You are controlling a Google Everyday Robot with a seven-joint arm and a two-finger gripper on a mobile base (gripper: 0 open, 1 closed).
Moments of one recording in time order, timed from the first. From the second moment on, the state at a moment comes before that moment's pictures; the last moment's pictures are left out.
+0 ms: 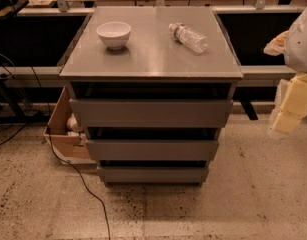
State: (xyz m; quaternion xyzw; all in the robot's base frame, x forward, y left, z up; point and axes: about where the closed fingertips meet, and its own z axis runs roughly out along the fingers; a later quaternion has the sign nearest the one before) arm 0.438 -0.216 0.977 -0.60 0.78 -0.04 0.16
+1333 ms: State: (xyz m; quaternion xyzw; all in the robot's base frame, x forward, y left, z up) arm 0.479 -0.225 0.809 -0.66 0.73 0.03 0.18
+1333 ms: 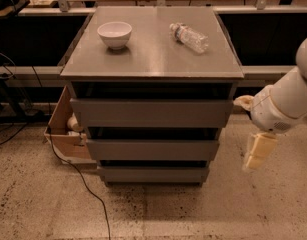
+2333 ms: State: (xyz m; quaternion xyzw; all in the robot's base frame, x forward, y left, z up) arm 0.460 -0.222 0.665 -0.66 0.73 0.10 0.12
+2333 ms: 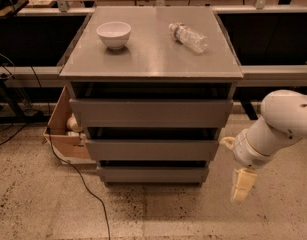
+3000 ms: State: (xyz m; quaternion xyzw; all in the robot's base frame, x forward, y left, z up) arm 0.469 -0.216 0.594 -0.65 0.74 0.10 0.13
